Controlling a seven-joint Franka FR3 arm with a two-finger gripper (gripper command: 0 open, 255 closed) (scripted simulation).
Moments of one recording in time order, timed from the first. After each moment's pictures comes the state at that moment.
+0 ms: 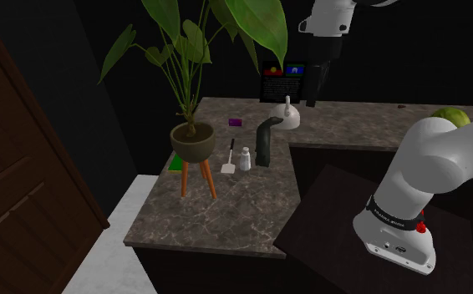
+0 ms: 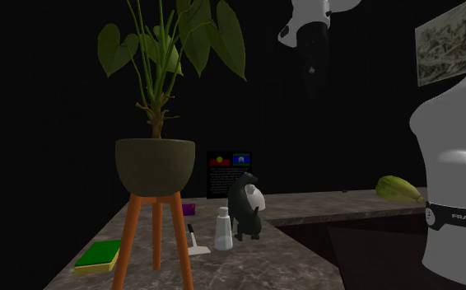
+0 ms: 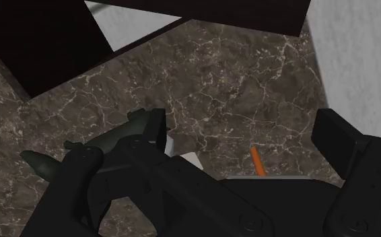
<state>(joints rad) 0.00 -0.82 0.07 -2.45 0.10 1.59 -0.13</state>
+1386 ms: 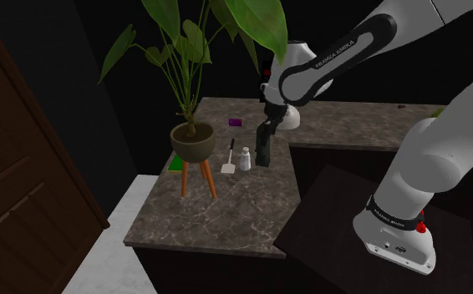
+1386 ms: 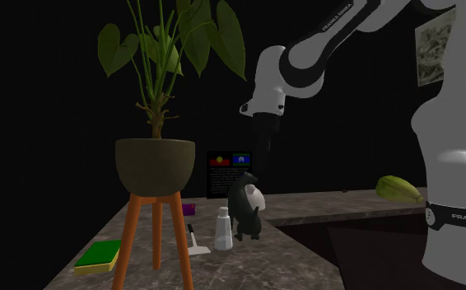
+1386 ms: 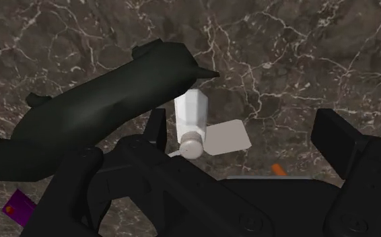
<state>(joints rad) -0.04 -0.30 0.07 -2.65 0.07 2.47 -0.21</state>
